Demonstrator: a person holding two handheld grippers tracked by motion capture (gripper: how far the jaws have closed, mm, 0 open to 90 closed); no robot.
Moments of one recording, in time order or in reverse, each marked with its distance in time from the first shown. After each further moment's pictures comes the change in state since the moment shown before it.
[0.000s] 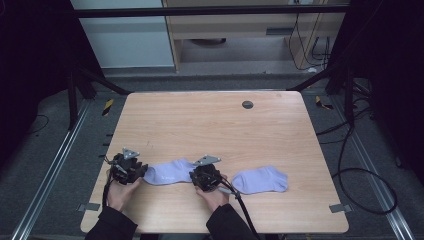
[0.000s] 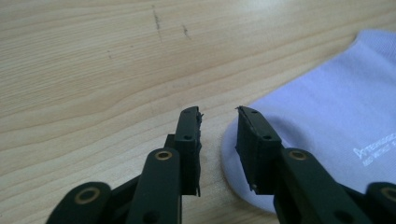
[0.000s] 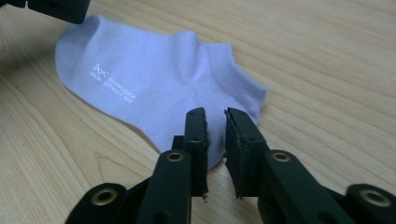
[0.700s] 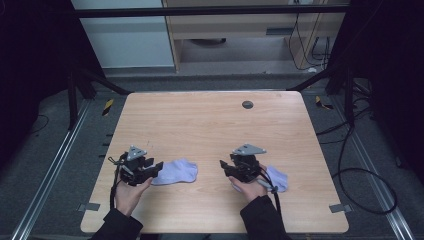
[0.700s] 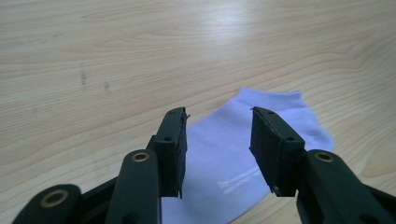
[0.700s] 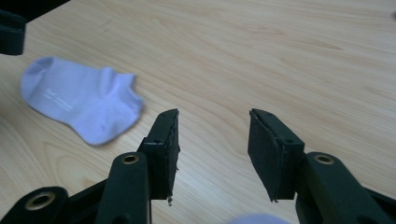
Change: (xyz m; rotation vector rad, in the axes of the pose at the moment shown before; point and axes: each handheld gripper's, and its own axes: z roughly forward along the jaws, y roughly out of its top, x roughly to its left) left arm -0.049 0.020 -0.027 -0.131 -0.156 -0.003; right arm -0.075 0.004 -0.094 -0.101 -0.099 0.015
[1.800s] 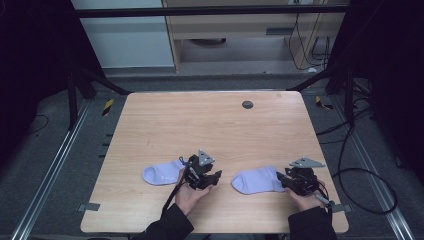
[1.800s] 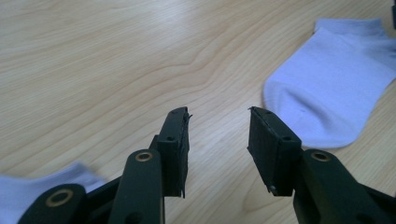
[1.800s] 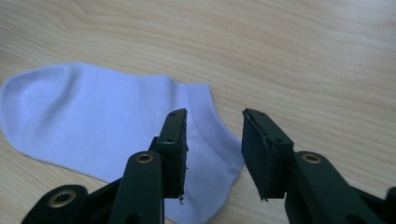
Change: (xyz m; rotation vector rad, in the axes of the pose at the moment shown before) left arm -0.148 0.024 0.080 0.074 -0.171 0.189; right arm -0.106 -0.073 -0.081 0.138 -0.199 0.060
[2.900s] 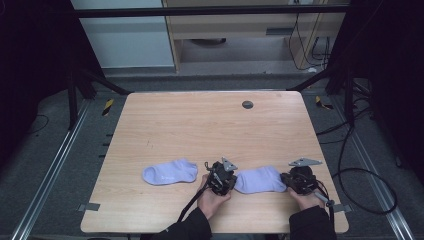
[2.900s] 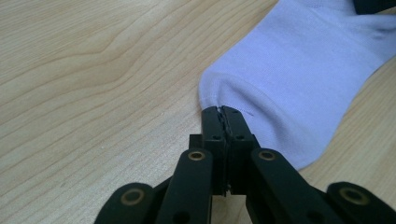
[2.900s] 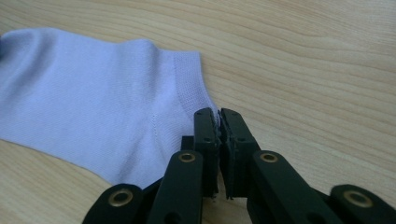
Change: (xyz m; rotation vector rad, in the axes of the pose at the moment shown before) left arm -0.041 0.001 0.044 0.079 -0.054 0.018; right arm -0.012 -0.007 0.017 0.095 0.029 0.010
